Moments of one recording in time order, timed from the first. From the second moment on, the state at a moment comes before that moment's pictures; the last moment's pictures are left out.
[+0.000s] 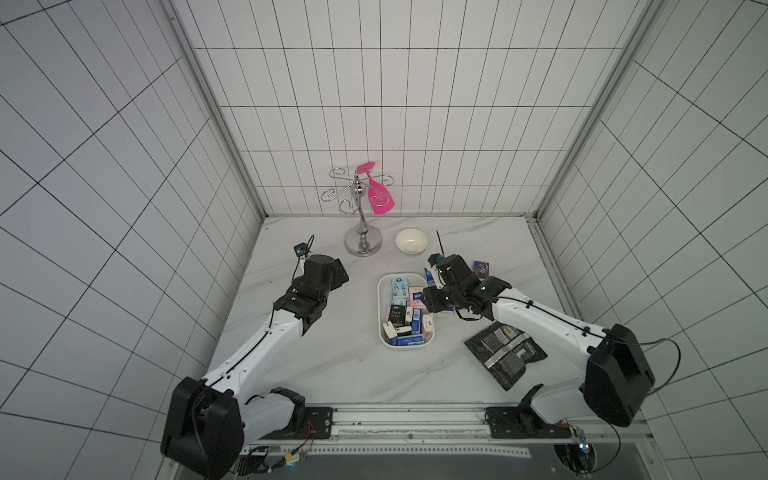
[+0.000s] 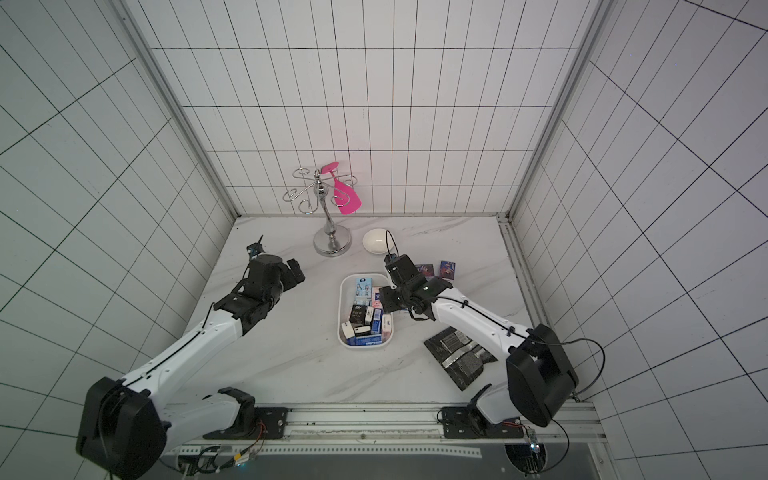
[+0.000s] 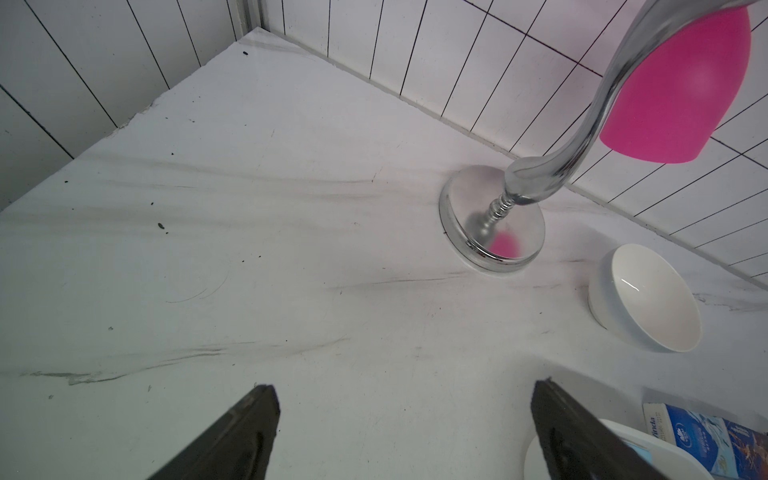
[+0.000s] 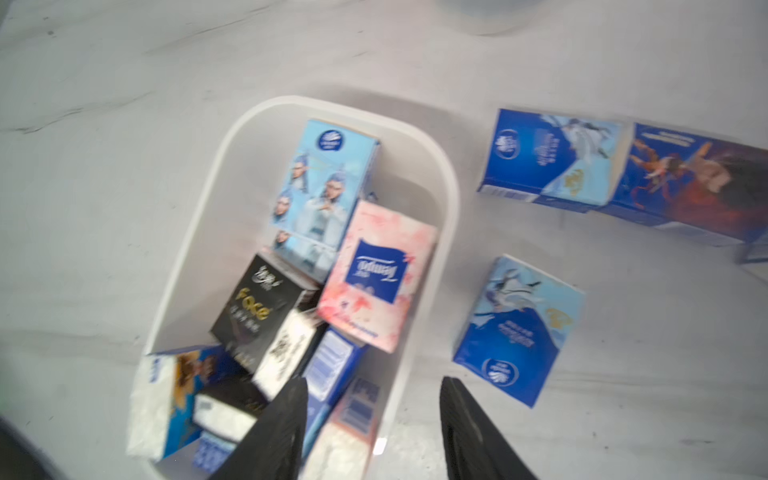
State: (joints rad) left arm -0.34 1.17 0.79 -0.26 -0.38 -0.64; right arm 0.84 1.44 1.05 -0.51 0.00 0.31
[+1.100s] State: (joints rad) left arm -0.34 1.18 0.79 -0.26 -0.38 -0.64; right arm 1.16 1.59 1.09 -0.46 0.06 0.30
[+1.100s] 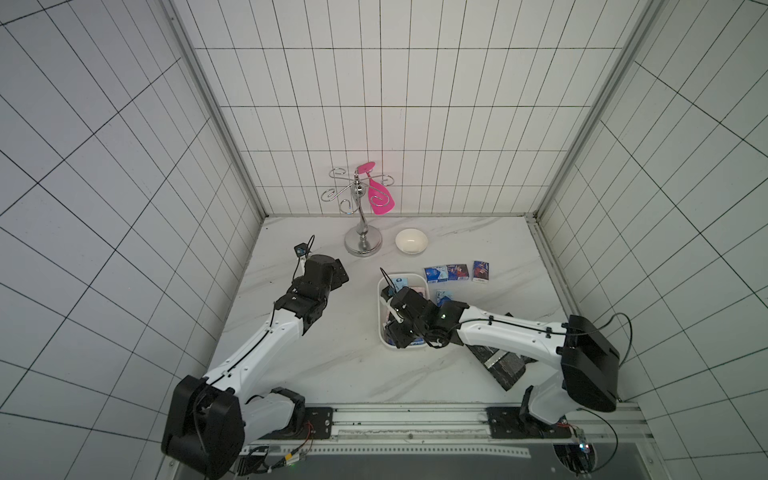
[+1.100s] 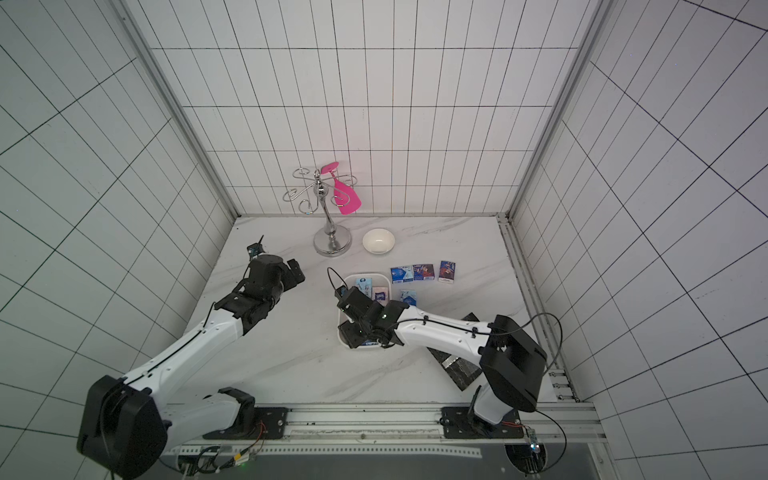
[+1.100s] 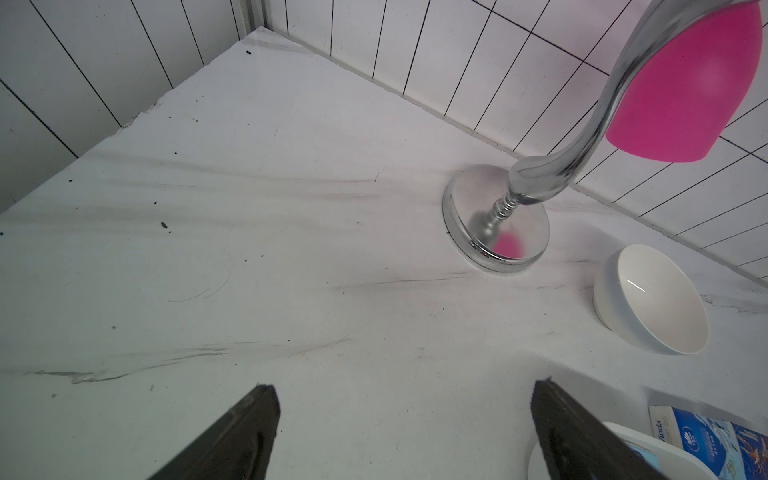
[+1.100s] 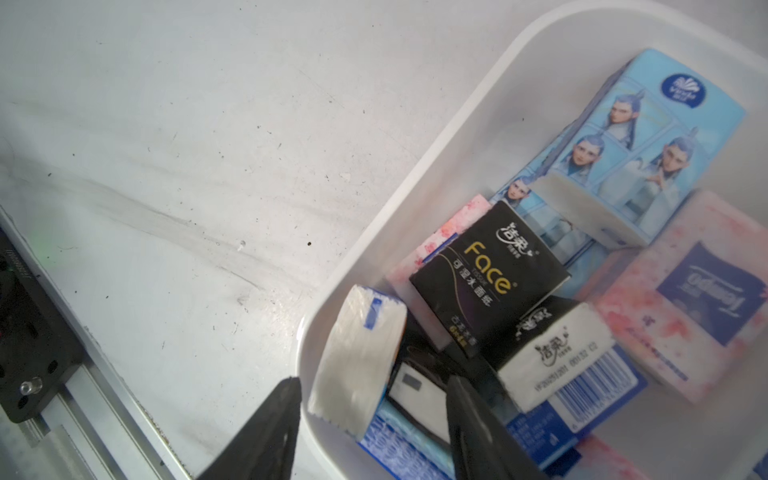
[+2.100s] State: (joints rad) left arm -0.34 1.18 0.79 -0.26 -0.38 -0.64; right arm 1.19 1.66 1.11 -0.44 0.06 0.31
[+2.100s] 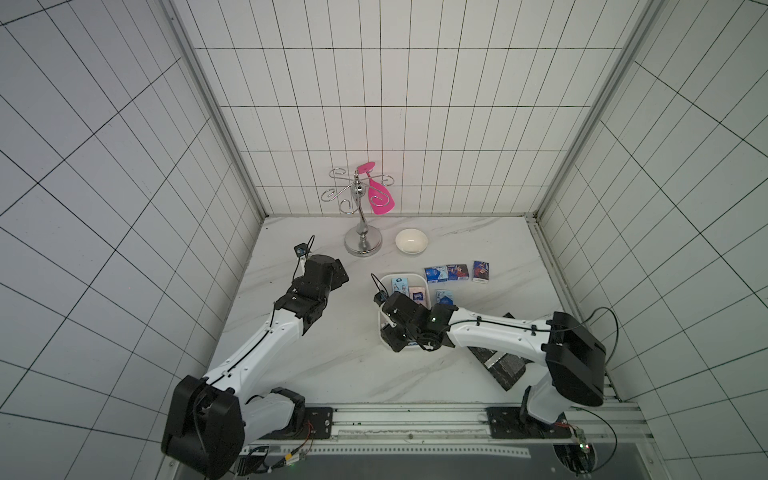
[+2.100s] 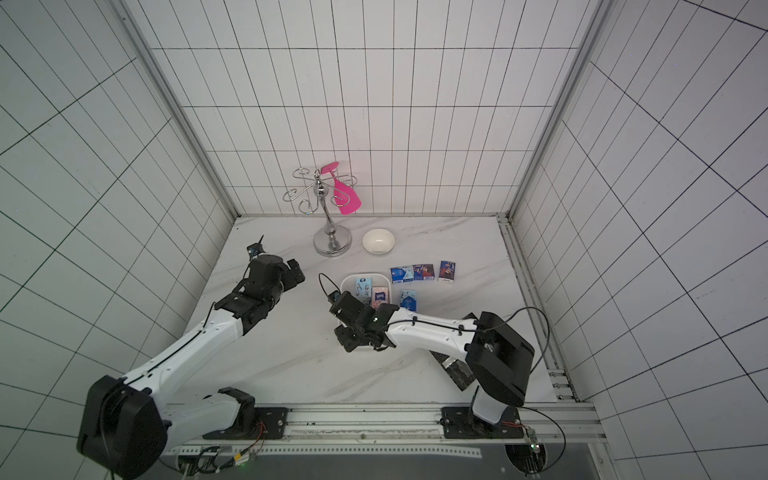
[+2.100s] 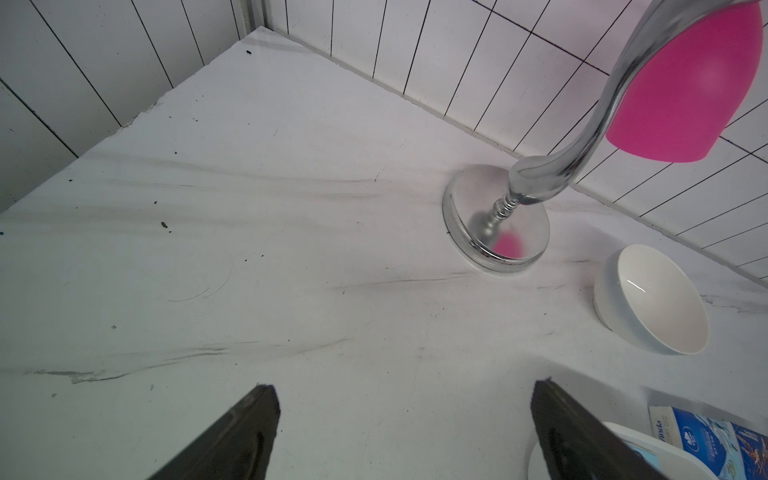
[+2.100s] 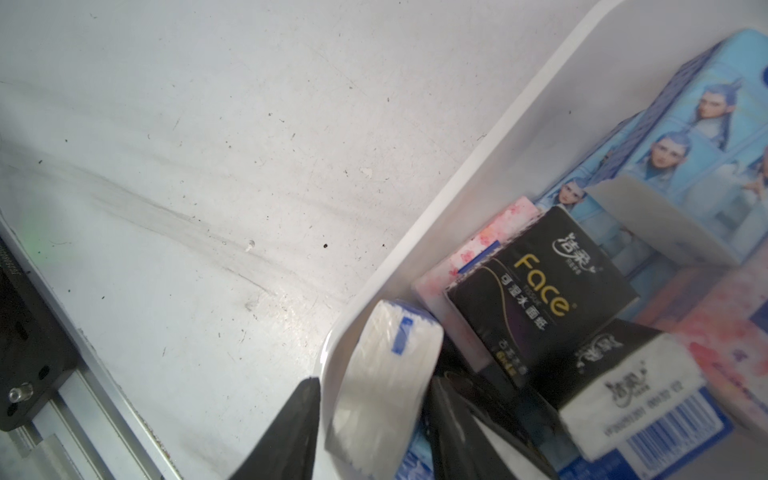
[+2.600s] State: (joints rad) left arm -0.34 1.18 0.79 -0.26 -0.38 -0.64; right arm 1.19 1.67 1.11 -0.44 0.08 0.33
